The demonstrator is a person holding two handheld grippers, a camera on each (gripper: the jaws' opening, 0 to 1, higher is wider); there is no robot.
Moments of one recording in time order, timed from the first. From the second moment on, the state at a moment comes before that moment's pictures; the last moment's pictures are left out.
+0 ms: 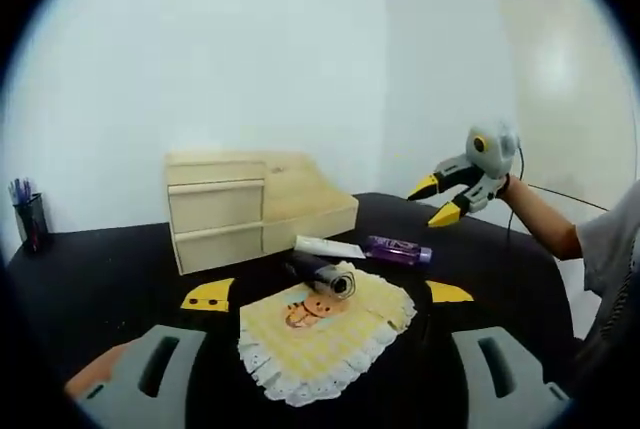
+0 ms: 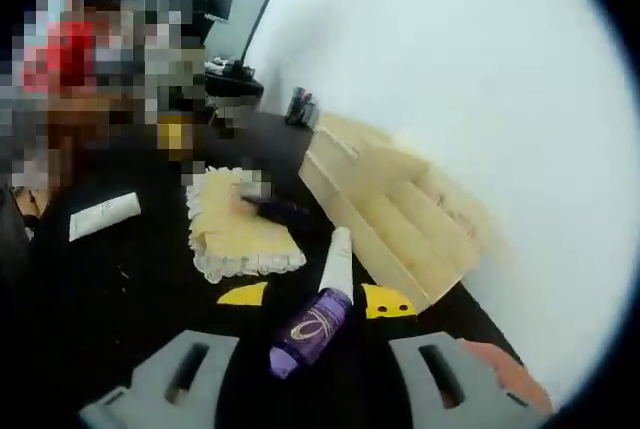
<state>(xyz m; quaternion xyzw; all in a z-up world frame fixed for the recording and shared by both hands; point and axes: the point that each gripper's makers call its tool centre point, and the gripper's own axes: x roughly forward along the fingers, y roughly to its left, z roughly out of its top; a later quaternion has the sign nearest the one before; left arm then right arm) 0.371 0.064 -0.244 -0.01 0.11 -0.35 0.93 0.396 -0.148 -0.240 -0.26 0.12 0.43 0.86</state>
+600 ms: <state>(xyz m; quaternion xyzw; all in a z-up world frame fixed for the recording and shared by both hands) 0.387 0.016 -0.242 -0.02 0.08 -0.39 0.91 0.385 -0.167 -0.270 -0.16 0.14 0.36 0.91</state>
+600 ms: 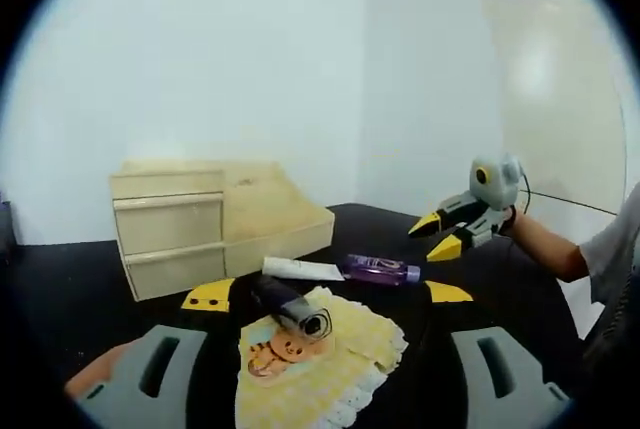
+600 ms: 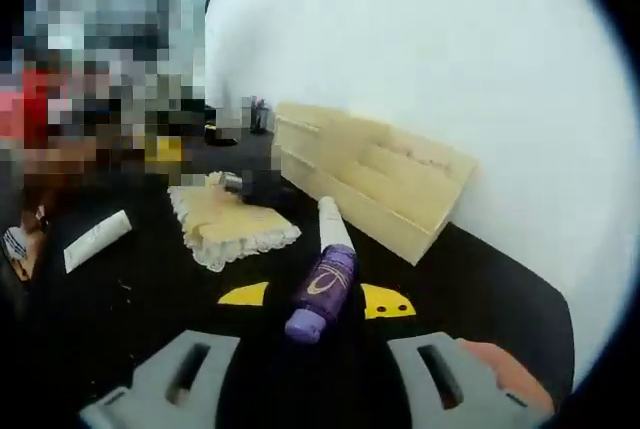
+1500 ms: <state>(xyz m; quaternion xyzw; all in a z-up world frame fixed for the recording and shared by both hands) 0.353 -0.006 -0.259 0.00 0.07 -0.42 0.91 0.389 -0.174 -0.314 -0.07 0.21 0.31 0.92</state>
